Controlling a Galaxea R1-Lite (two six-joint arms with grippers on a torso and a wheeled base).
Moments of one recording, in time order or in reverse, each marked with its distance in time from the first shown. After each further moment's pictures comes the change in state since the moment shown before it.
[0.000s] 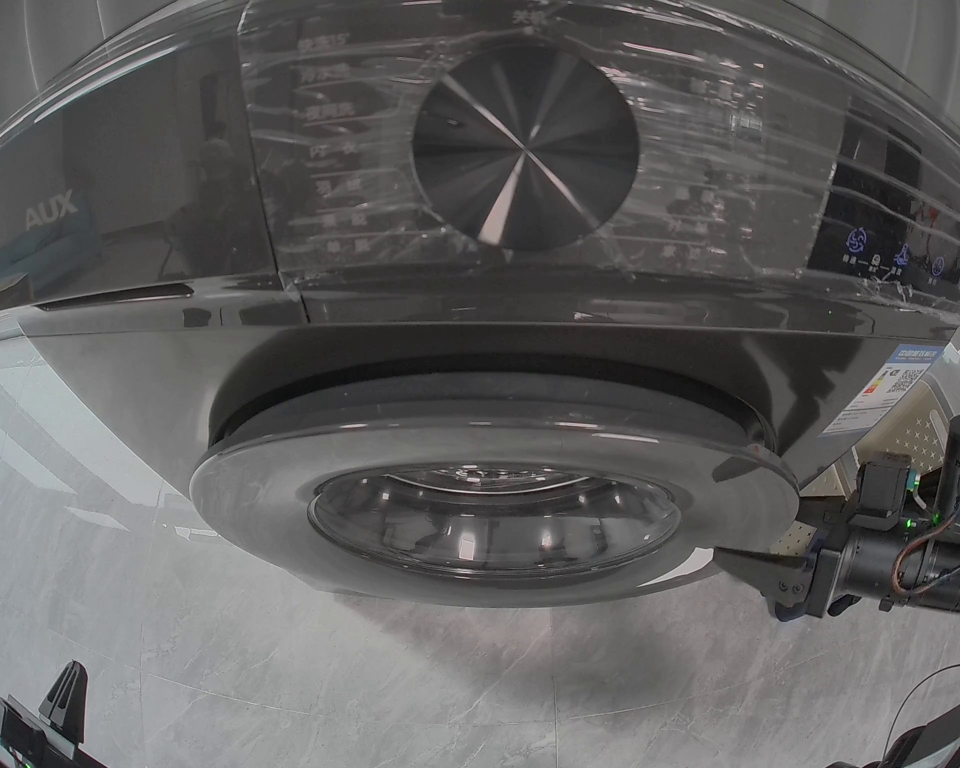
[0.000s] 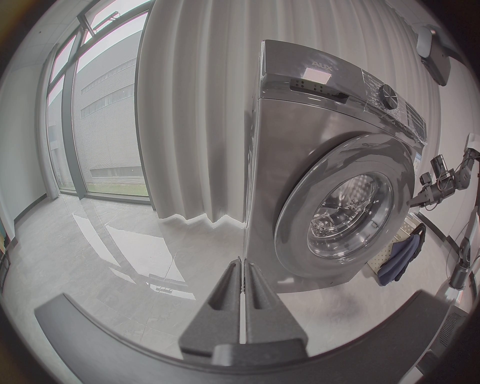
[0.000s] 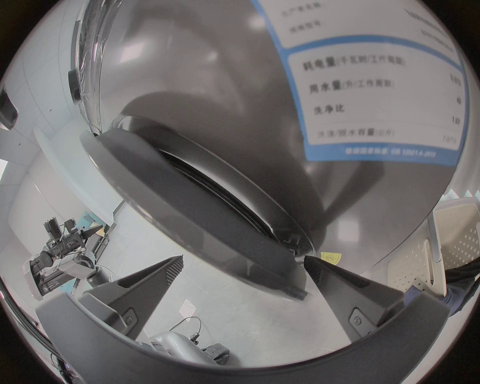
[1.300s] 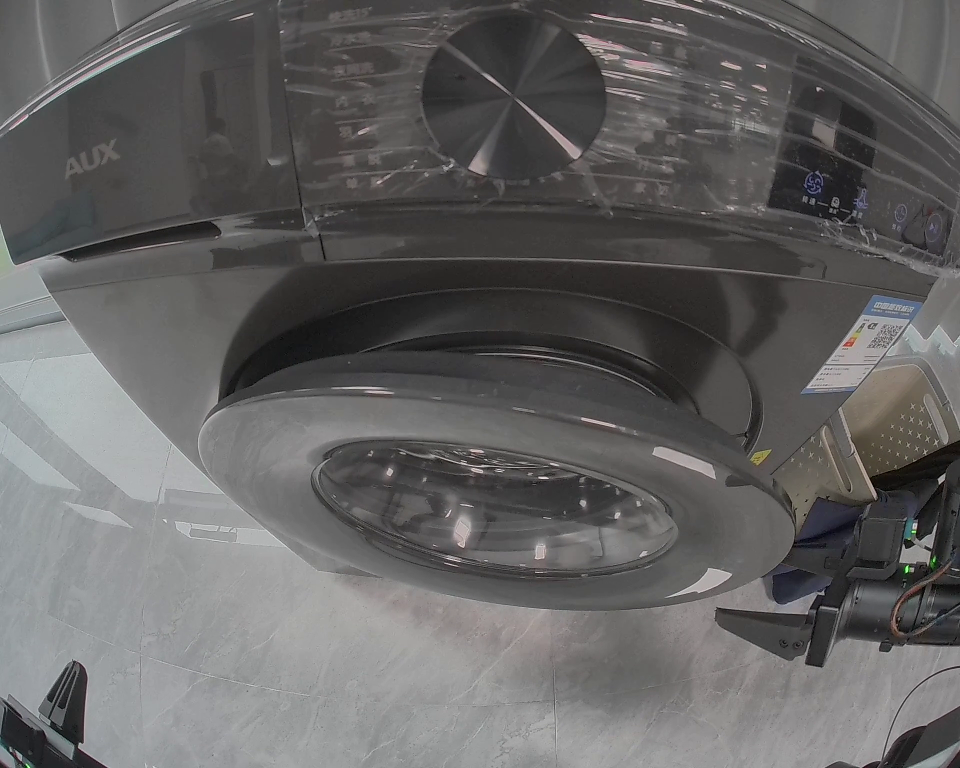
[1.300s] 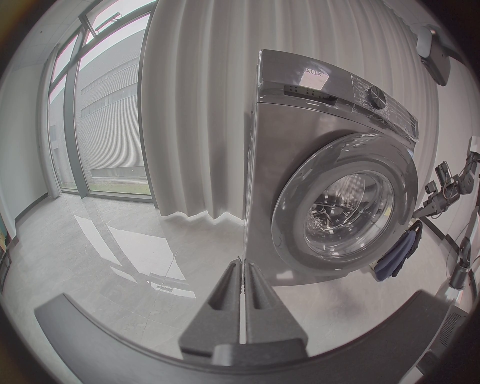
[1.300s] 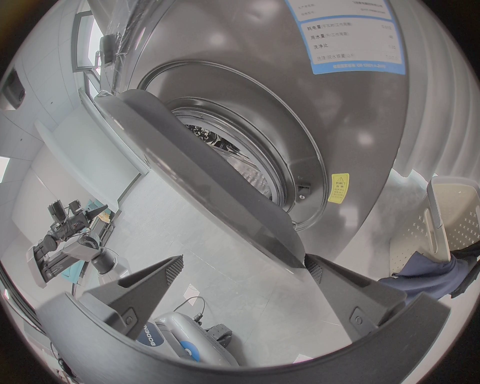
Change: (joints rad) left arm -0.001 0.000 0.000 0.000 0.000 0.000; right arm 0.030 -0.043 0.097 0.035 0.000 -0.015
